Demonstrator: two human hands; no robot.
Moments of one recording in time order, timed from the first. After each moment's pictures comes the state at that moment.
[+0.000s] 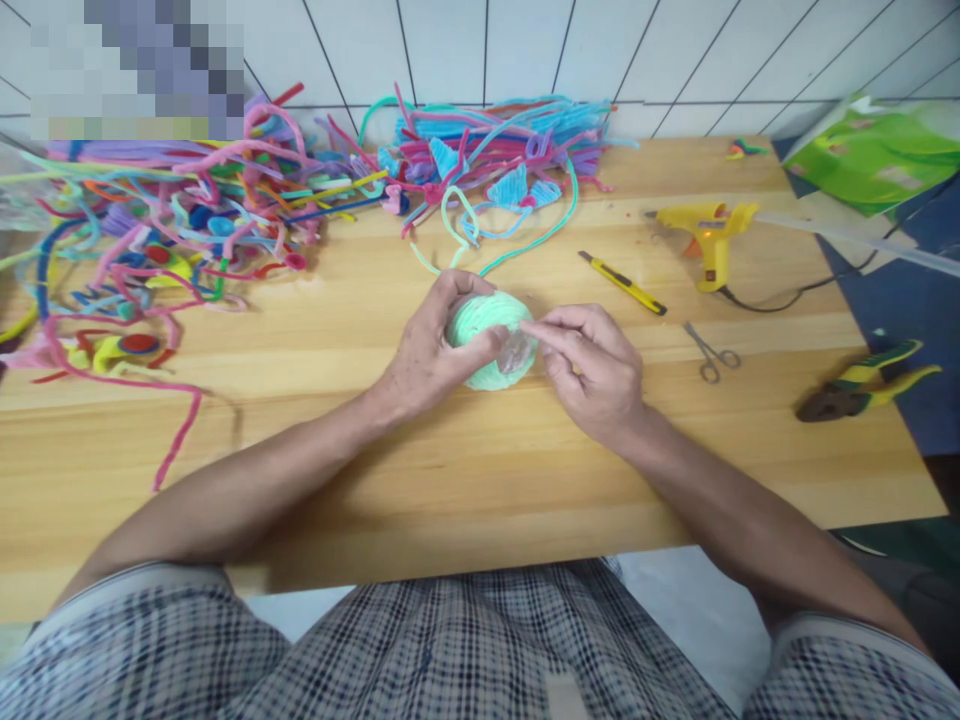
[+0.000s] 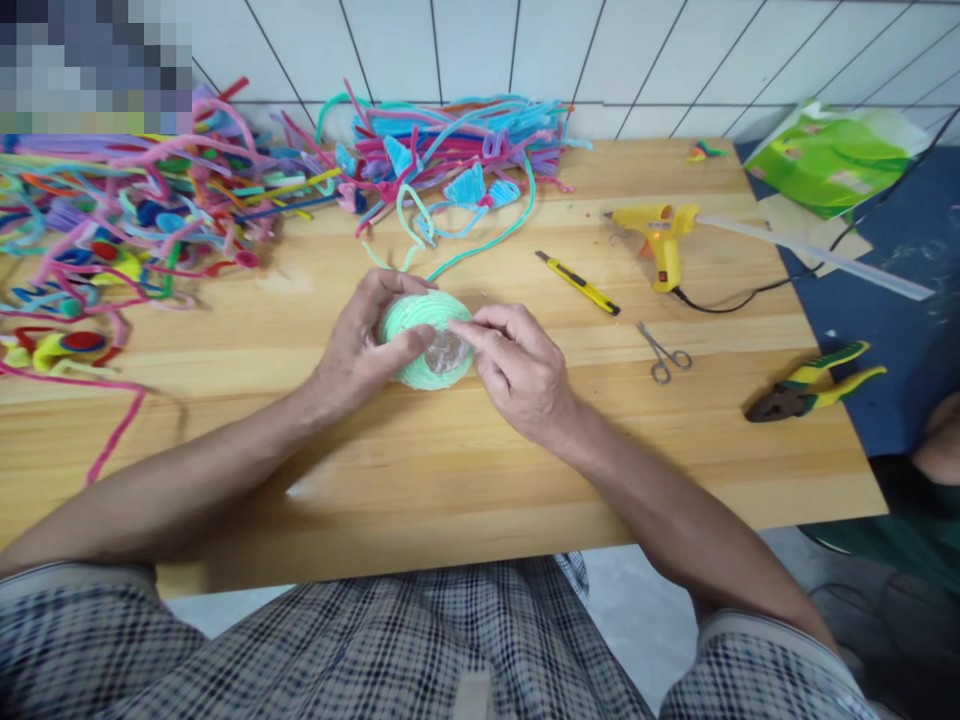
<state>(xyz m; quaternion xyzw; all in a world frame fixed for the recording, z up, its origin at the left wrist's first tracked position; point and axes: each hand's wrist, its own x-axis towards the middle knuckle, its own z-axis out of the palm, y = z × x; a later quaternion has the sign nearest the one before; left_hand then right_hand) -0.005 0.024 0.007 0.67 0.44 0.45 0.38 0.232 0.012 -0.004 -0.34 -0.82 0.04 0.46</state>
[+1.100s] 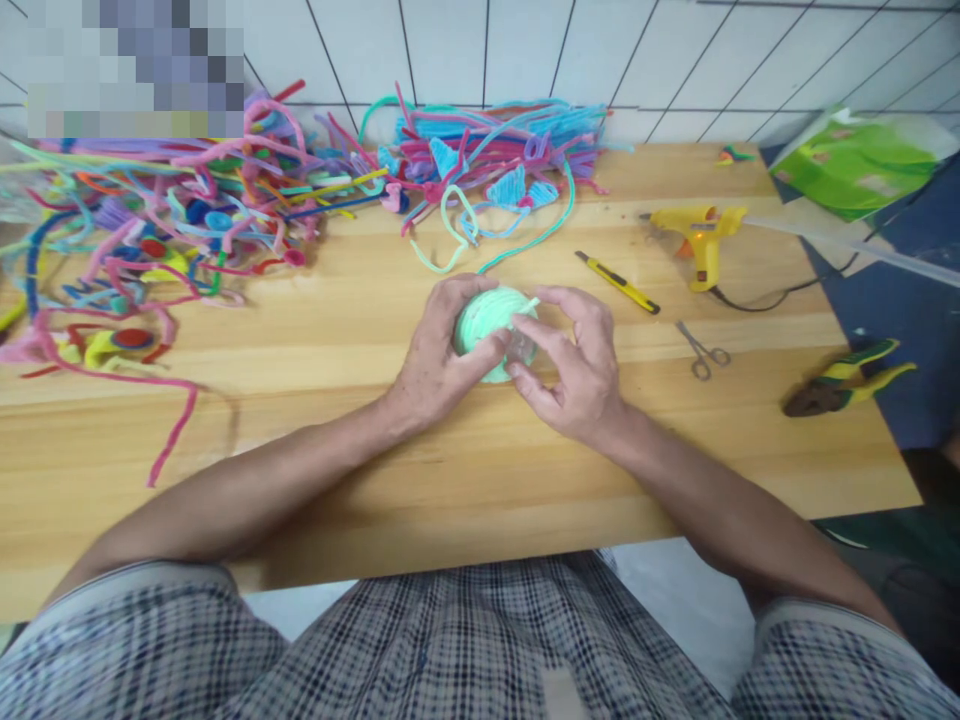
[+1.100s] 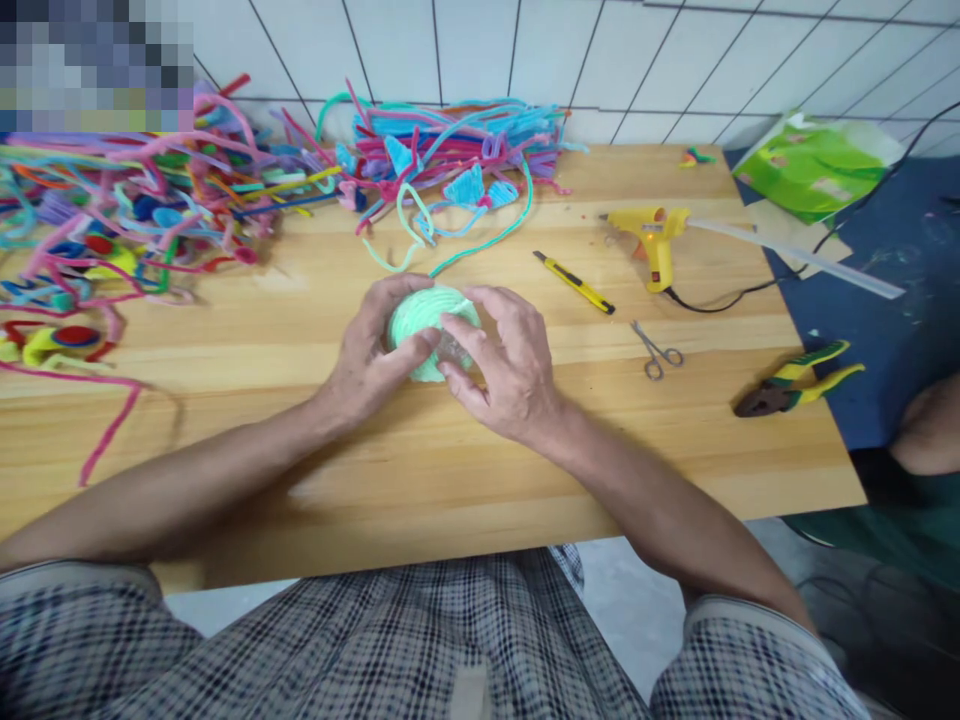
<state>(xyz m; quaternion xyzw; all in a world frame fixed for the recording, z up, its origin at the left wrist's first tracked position) 0.001 0.015 -0.006 0.70 0.44 0.47 0.30 0.219 0.011 -0.011 -0.33 -0.83 -0.04 0.45</state>
